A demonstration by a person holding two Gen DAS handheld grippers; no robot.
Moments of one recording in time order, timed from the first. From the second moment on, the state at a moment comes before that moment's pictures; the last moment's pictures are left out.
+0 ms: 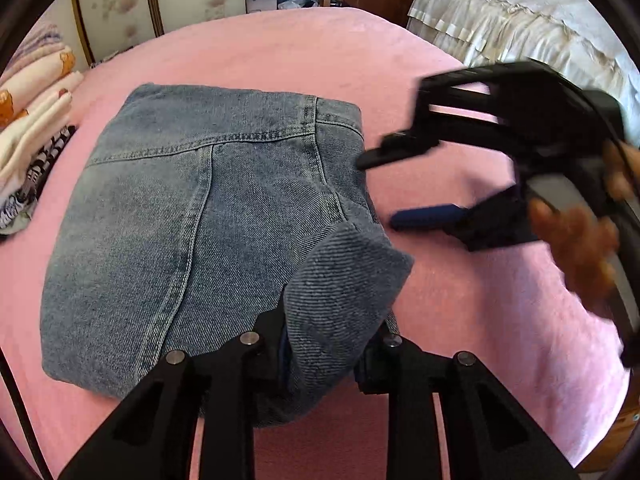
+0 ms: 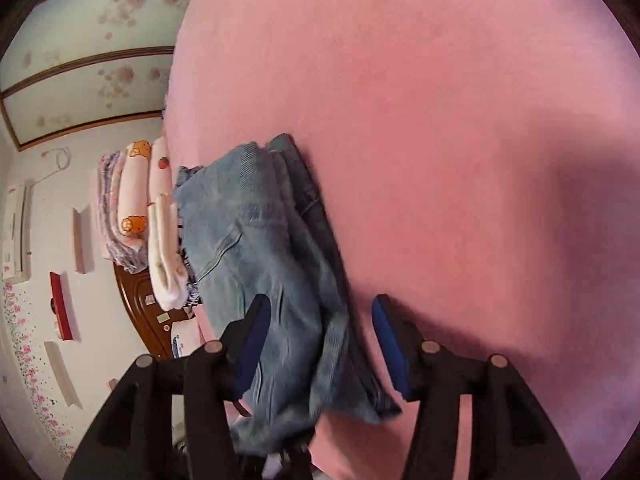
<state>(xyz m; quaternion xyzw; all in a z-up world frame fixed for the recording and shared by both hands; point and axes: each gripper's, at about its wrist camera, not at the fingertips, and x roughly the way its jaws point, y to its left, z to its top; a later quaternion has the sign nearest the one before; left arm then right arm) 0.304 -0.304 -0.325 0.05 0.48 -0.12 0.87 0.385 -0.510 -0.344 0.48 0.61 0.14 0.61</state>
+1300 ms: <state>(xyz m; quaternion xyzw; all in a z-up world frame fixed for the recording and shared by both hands) 0.290 -0.348 -0.301 0.15 0.42 -0.12 0.88 0.445 -0.475 -0.287 0.28 0.61 0.12 0.73</state>
